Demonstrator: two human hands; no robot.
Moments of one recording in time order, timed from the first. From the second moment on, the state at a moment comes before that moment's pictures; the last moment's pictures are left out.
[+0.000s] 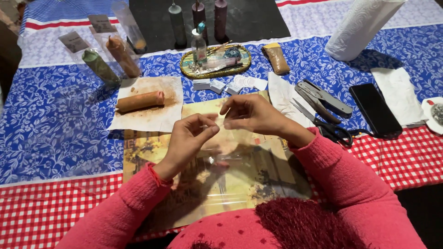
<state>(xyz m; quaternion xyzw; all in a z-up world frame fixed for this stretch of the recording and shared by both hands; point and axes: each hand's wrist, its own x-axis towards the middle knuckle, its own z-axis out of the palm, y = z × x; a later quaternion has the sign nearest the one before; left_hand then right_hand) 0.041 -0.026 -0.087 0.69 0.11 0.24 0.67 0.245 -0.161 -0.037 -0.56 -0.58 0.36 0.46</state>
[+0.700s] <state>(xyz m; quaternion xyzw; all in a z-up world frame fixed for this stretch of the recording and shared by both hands) 0.027 -0.017 -0.075 0.59 0.16 0.29 0.74 0.246 -0.158 -0.053 -0.57 -0.47 0.40 0.54</state>
